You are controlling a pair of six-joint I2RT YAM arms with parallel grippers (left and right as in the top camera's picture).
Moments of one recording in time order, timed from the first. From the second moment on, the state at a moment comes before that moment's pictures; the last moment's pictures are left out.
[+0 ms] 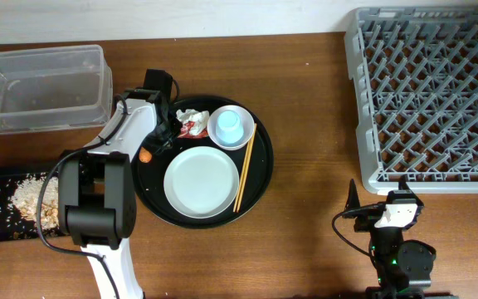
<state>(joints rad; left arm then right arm) -0.14 2.12 1.54 -0.84 -0.11 -0.92 -0.03 0.01 0.01 -0.08 -0.01 -0.04</state>
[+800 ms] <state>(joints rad) -0.14 2.10 1.54 -0.95 -0.11 -0.92 -0.03 0.01 0.01 -0.08 -0.01 -0.04</state>
